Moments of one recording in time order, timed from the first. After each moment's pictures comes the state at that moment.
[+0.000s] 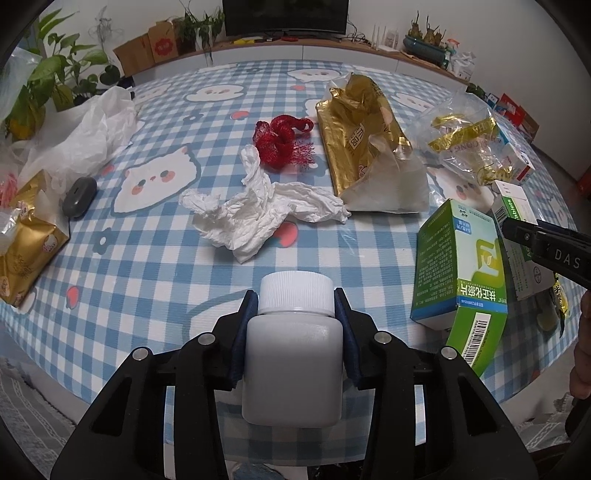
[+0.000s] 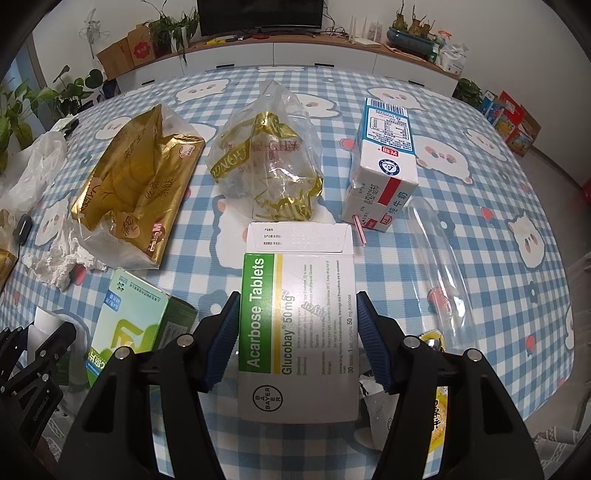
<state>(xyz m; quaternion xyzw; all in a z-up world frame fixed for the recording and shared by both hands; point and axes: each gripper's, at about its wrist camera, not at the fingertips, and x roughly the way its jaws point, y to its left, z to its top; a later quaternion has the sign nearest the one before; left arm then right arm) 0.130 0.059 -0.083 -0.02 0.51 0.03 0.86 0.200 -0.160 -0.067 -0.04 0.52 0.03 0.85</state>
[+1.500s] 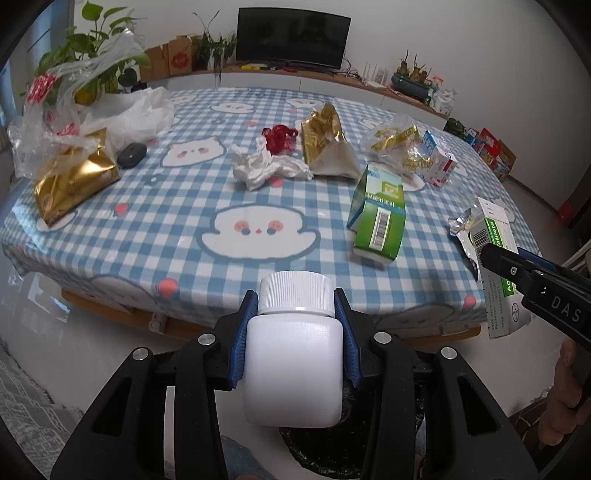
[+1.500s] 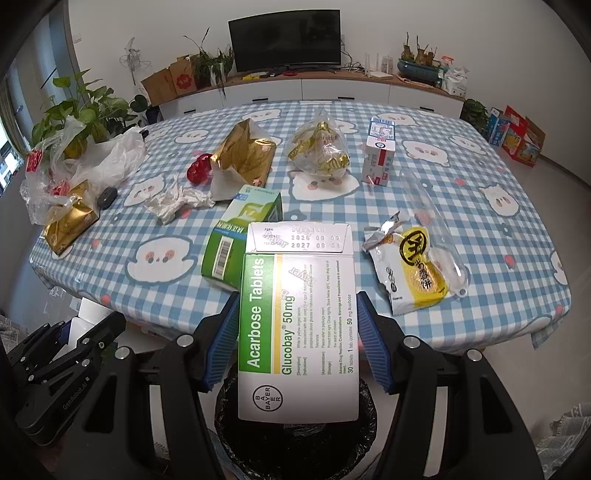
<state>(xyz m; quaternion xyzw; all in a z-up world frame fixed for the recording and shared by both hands) -0.024 0.047 -0.040 -0.08 0.45 0.01 0.89 0.023 -0.159 -0.011 -0.01 0.45 0.09 0.89</state>
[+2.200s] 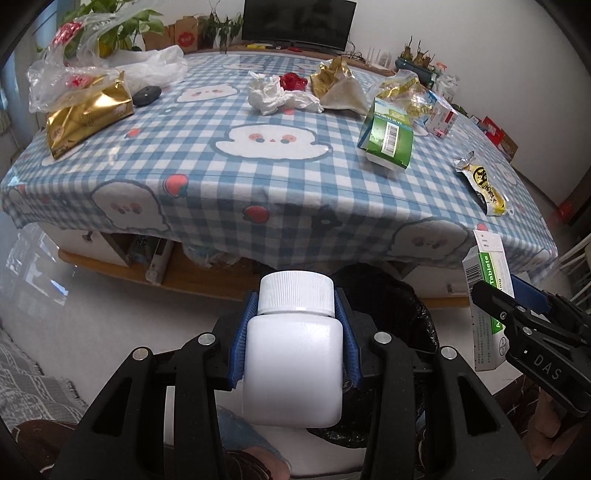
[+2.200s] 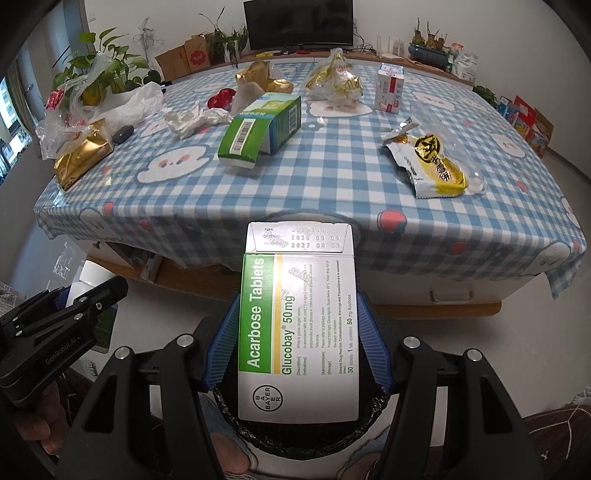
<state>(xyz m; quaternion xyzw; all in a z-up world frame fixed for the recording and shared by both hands) -0.087 0.047 -0.097 -0.08 0.47 0.02 0.88 -0.055 -0.158 -0.084 -0.02 0.47 0.11 0.87</state>
